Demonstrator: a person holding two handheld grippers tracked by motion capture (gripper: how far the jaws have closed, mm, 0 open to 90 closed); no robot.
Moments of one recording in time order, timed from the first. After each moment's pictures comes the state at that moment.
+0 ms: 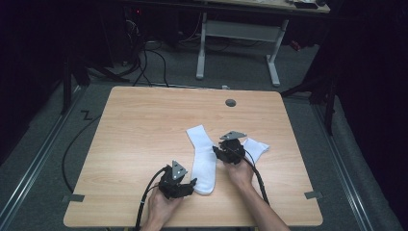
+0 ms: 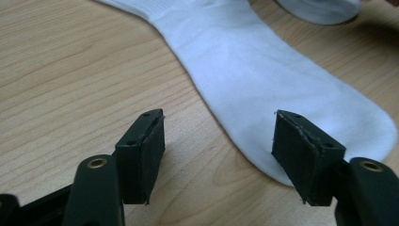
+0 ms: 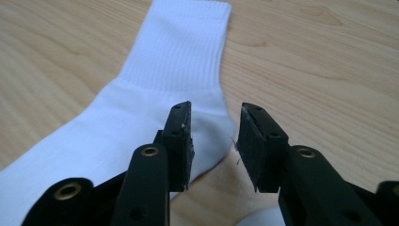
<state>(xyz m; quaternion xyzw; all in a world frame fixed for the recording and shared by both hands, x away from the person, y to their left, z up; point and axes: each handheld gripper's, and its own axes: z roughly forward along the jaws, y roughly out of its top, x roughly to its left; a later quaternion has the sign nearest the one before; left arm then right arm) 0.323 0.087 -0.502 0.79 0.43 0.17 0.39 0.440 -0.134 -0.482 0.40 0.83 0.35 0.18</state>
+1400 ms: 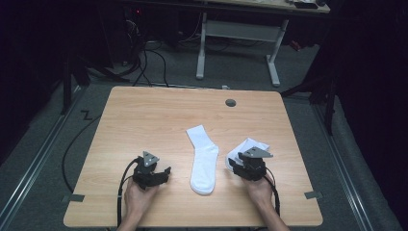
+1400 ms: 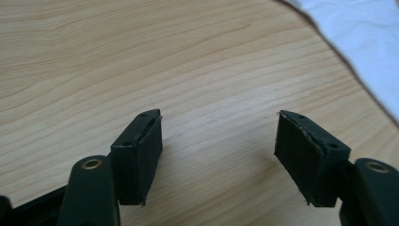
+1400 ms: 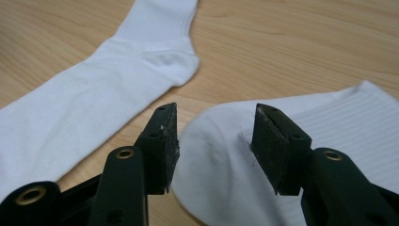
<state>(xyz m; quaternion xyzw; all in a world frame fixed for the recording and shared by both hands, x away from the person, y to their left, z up) 0.348 0.170 -0.503 0.75 0.52 0.21 0.35 0.391 -0.199 -0.484 0.42 0.79 0.39 0.21</state>
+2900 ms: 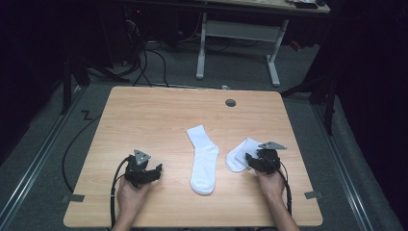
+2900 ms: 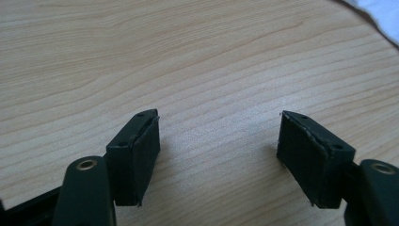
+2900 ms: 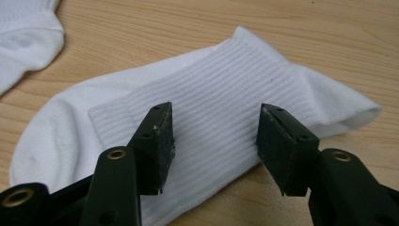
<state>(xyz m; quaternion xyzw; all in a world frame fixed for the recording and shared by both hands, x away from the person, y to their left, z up) 0.351 0.187 -0.508 0.74 0.53 0.24 0.34 0.423 -0.243 -0.498 0.50 0.77 0.33 0.22</state>
